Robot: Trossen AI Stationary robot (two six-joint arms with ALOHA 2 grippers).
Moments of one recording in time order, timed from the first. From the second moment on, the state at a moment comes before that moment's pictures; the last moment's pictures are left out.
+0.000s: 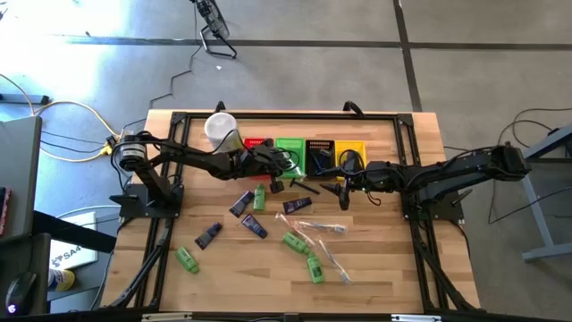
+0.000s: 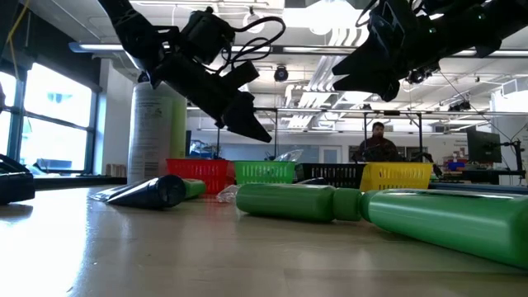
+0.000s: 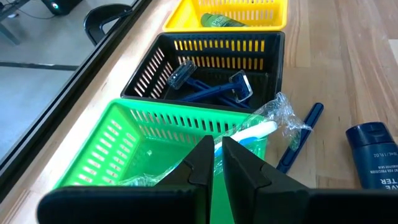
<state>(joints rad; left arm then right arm) 0.18 1.67 0.84 0.37 -0.19 0.12 0.02 1.10 0.47 0.35 0.21 0.27</state>
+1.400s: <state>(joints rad) 0.02 1.61 0.84 0.37 0.00 0.07 0.03 1.10 0.47 0.35 0.21 0.27</state>
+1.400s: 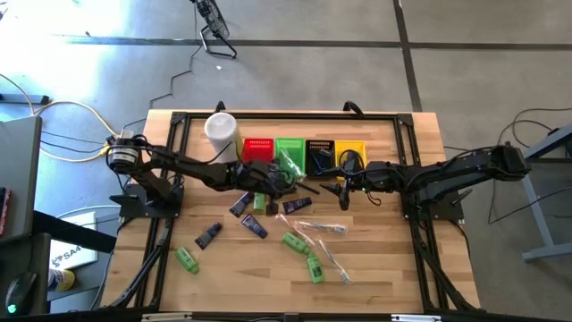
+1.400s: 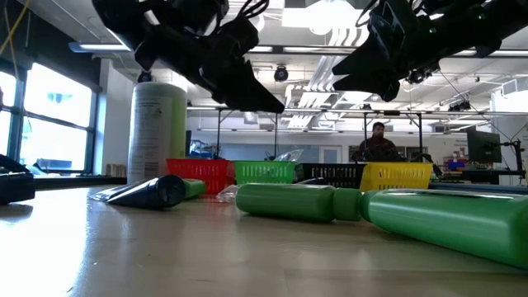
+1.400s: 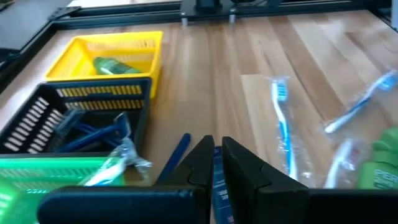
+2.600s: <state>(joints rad) 0.01 1.61 0.84 0.37 0.00 -0.01 0.26 0.78 0.47 0.04 0.24 0.04</state>
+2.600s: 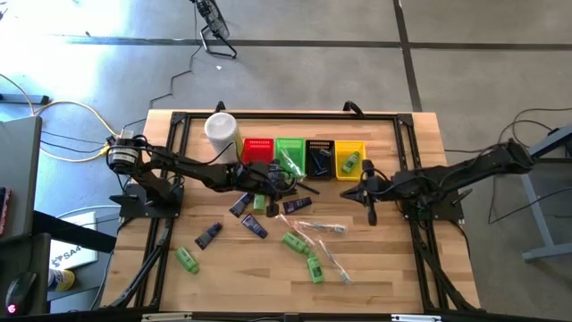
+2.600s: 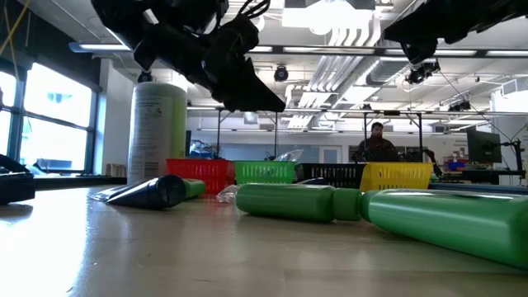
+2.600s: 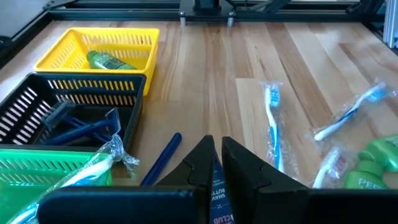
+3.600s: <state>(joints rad) -0.02 1.61 0.84 0.40 -0.06 -0.04 0.44 0.69 0.47 0.01 0.34 0.10</state>
